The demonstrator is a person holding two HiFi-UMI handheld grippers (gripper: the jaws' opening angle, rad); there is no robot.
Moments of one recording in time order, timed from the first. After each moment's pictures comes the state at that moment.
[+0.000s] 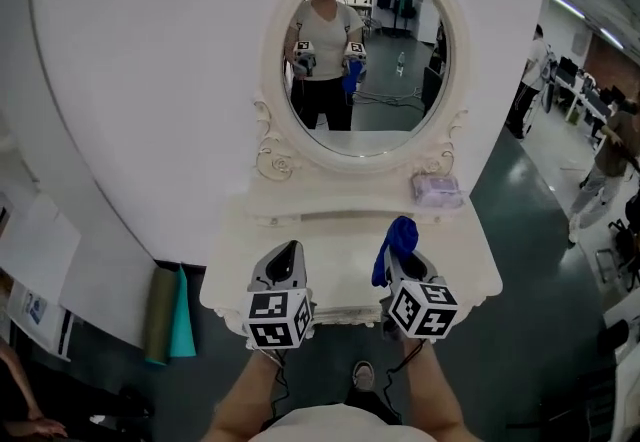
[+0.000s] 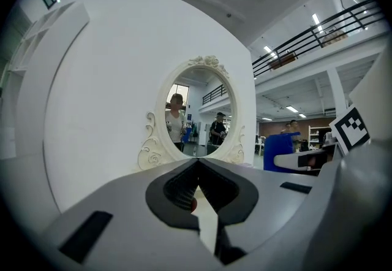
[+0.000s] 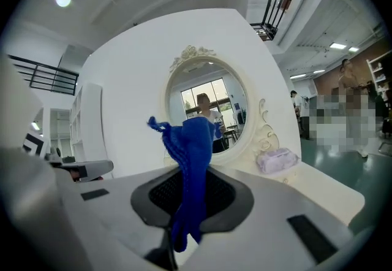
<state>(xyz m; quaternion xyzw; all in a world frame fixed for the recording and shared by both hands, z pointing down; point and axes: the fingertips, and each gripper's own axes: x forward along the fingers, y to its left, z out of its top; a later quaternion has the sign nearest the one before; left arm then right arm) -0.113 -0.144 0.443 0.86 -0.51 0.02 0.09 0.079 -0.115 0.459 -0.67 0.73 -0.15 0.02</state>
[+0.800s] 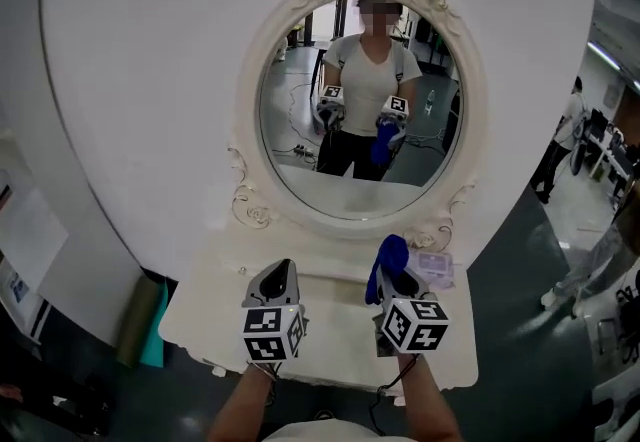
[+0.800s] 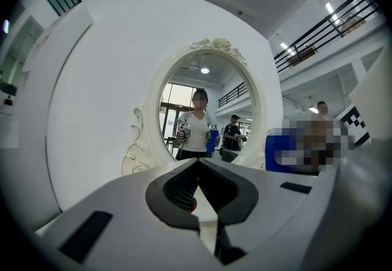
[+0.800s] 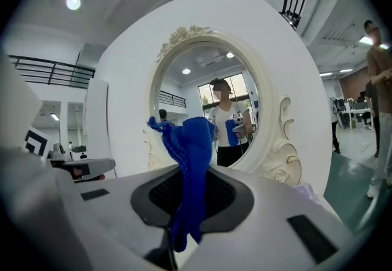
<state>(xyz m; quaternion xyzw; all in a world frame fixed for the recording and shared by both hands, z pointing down) -0.019 -0.276 0.435 0.81 -0.59 0.00 0.09 0.174 -0.279 0.440 -0.60 0.79 -0.13 -0.02</state>
